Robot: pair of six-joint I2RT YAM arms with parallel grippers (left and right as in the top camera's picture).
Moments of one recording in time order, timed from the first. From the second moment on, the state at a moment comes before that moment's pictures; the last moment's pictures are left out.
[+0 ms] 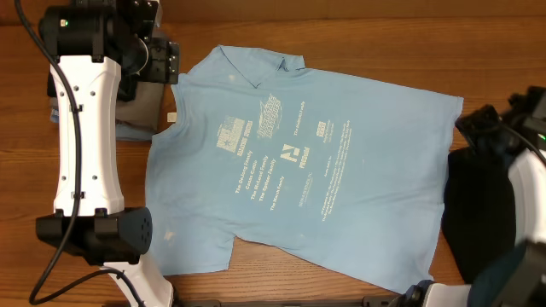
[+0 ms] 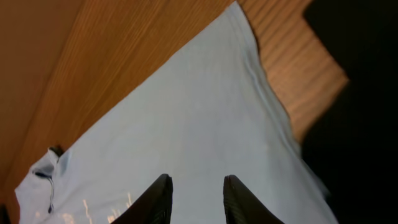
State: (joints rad) left arm 0.00 1.95 2.31 -1.49 0.03 0.06; right arm -0.42 1.58 1.12 -0.53 -0.30 0.54
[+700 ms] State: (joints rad) left arm -0.03 1.96 2.31 -1.49 0.03 0.06; right arm -0.39 2.09 1.44 -0.36 -0.13 0.39
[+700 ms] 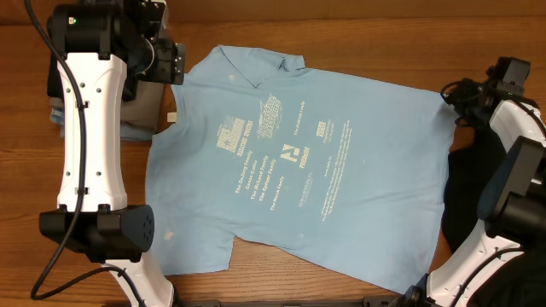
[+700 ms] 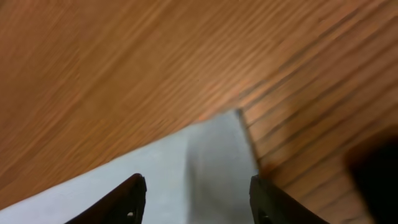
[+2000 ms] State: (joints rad) left arm -0.07 1.96 2.31 -1.49 0.03 0.06; right arm -0.42 2.19 1.61 -0.11 -0.25 0.48
